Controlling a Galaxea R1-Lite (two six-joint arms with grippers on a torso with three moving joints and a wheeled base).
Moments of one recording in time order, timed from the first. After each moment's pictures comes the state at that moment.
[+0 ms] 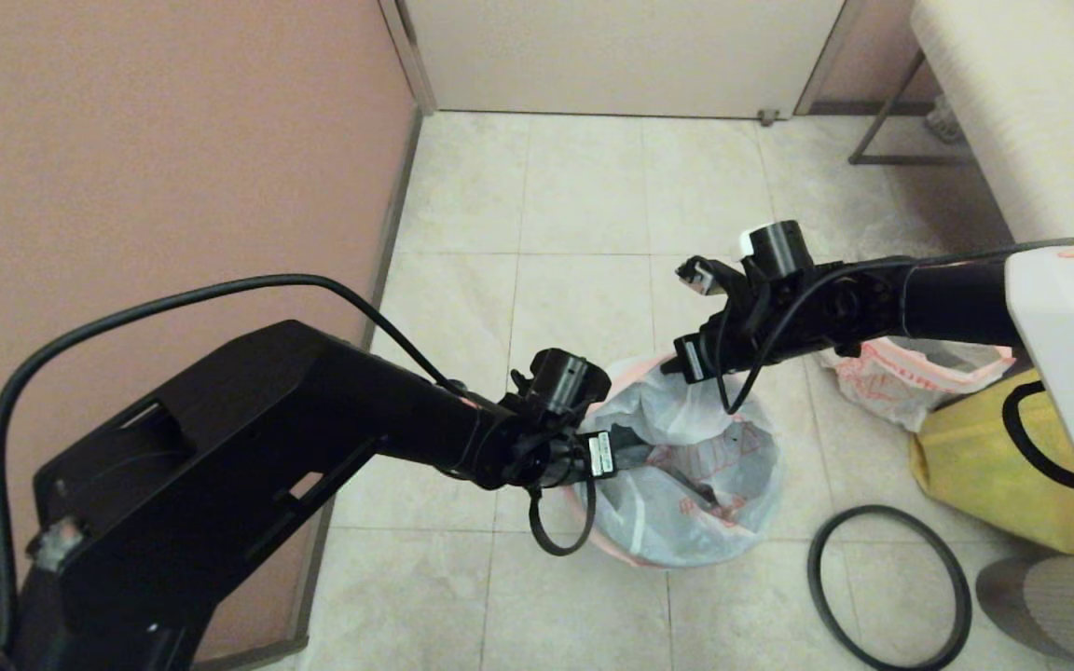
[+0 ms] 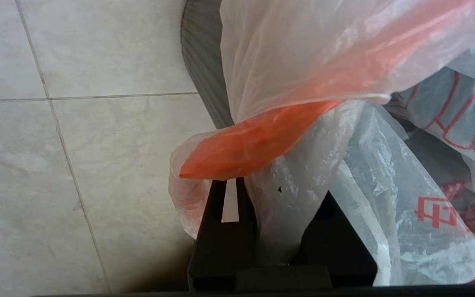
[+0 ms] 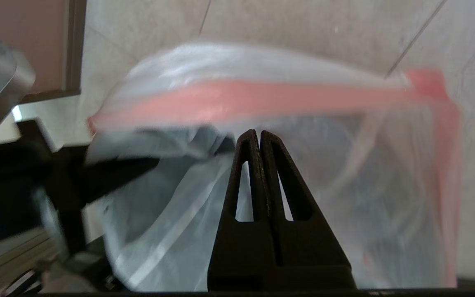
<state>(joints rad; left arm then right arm) -0.69 2.31 -1.51 -0.03 0.16 -0.54 0.34 2.29 -1.96 0.34 0.32 -0.04</state>
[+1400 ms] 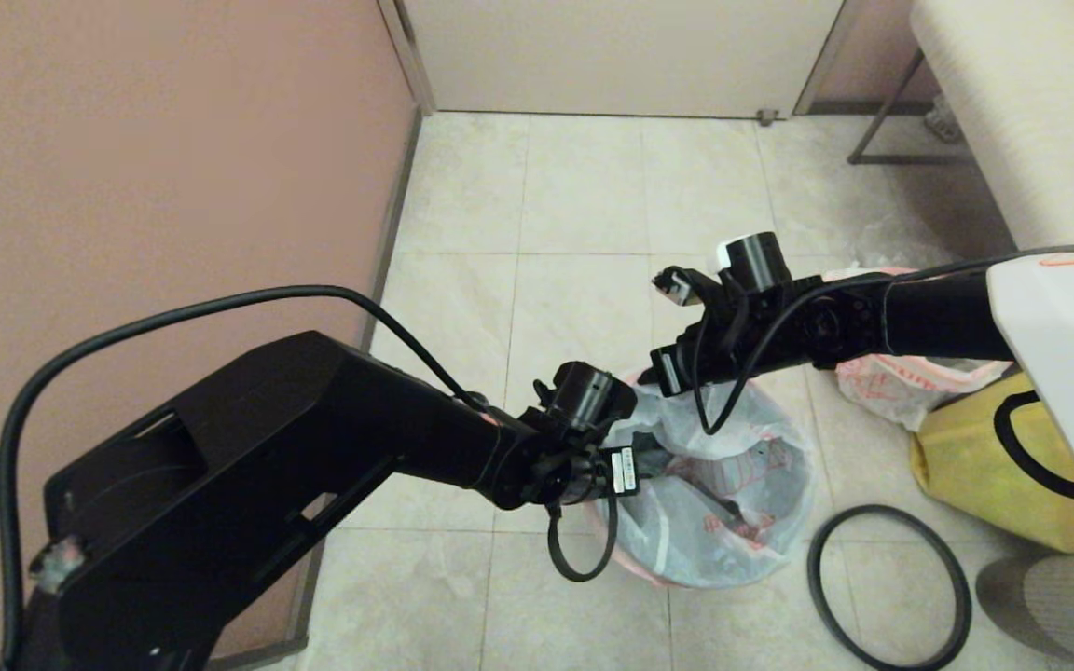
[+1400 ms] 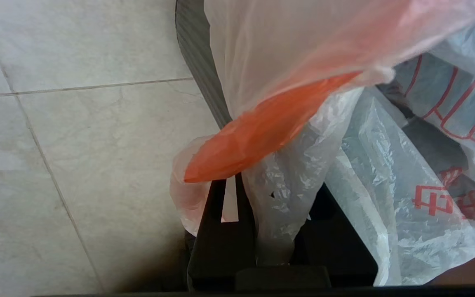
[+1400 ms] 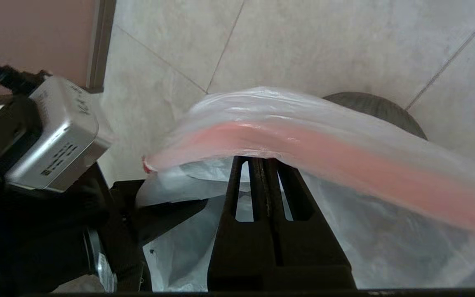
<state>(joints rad) -0.74 2.31 -1.49 -0.05 0.16 -0.54 0.41 2.26 -1.88 0.25 0.32 -0.01</state>
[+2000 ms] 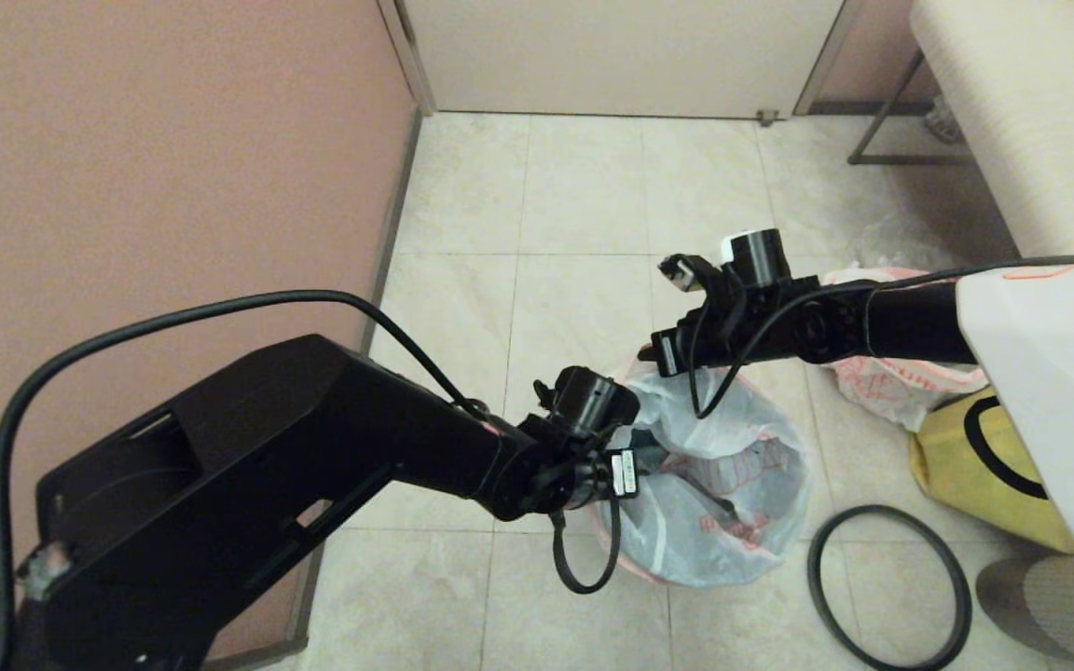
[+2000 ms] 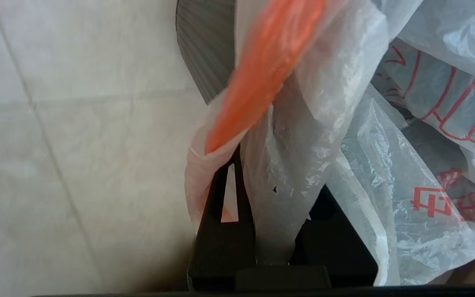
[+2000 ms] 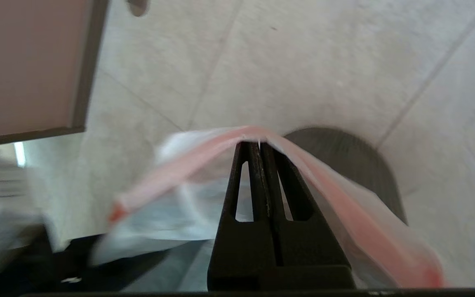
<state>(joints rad) -0.76 2.30 -1.44 -0.12 0.22 -0.52 0.37 2.34 -1.96 0.15 0.31 -0.01</state>
